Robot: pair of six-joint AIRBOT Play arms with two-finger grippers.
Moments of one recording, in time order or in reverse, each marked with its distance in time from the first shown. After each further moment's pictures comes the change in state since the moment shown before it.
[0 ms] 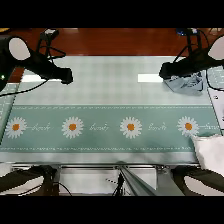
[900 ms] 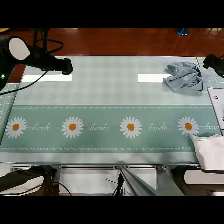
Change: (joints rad) left arm 0.021 -0.010 0.001 0.001 0.173 0.000; right arm -0.479 -0.266 0.001 -0.209 -0.442 0.344
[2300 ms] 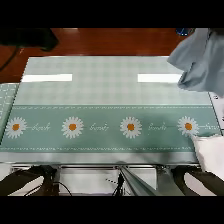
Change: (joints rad) left arm 0.000 0.159 0.262 -0.033 -0.121 0.000; right arm 0.266 0.486 0.000 0.237 -0.137 -0.361
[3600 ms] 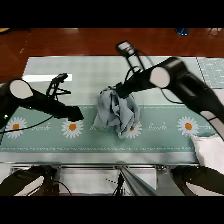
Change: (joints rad) left arm 0.000 0.098 -0.831 -0.392 -0.058 0.159; right arm 0.627 -0.250 -0.049 -0.072 0.423 0.024
